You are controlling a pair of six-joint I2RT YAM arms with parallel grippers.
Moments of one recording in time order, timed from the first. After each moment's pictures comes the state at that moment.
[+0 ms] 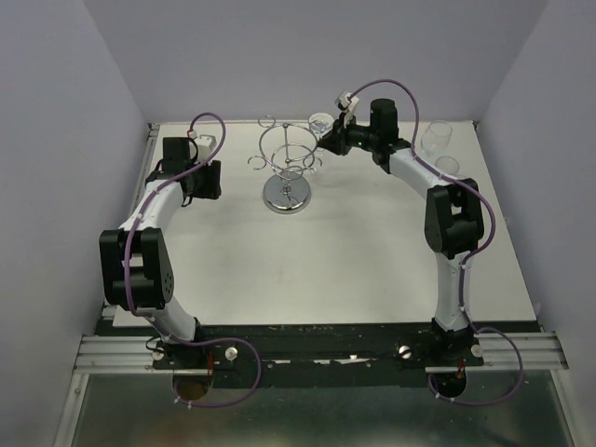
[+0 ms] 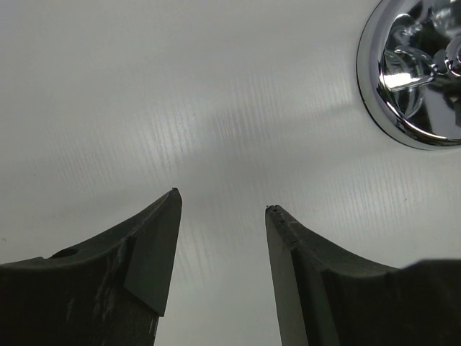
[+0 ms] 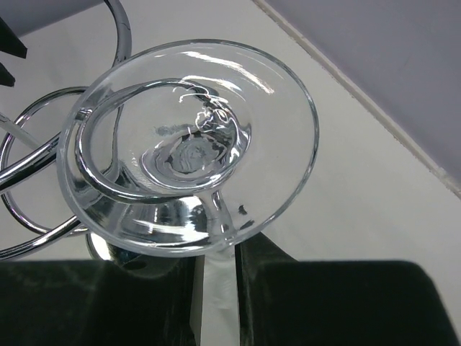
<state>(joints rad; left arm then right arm) 0.05 1.64 1.20 -0.39 0.25 0.13 0.30 2.17 1.75 0.13 -0.77 -0.17</state>
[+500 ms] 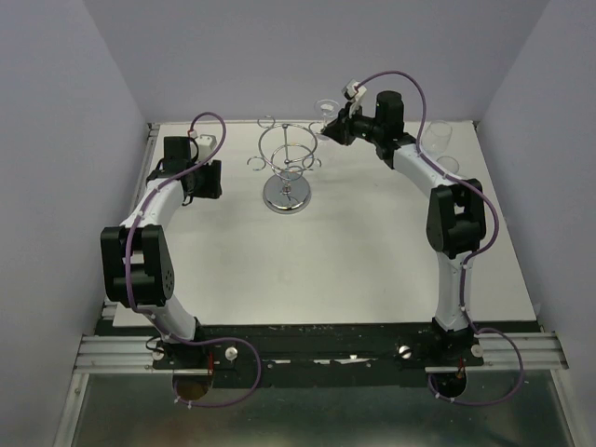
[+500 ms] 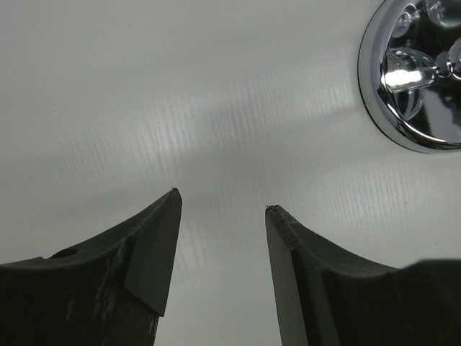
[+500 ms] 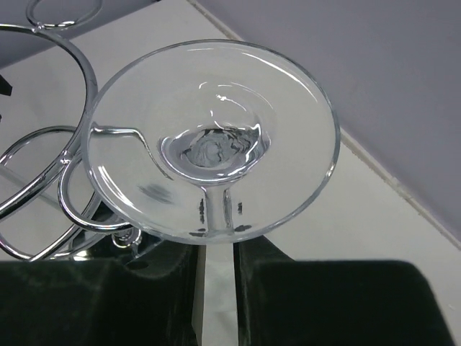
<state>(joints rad) 0.05 1.66 1.21 -0.38 0.25 0.13 0.29 2.17 1.78 0.16 -0.74 -0.12</state>
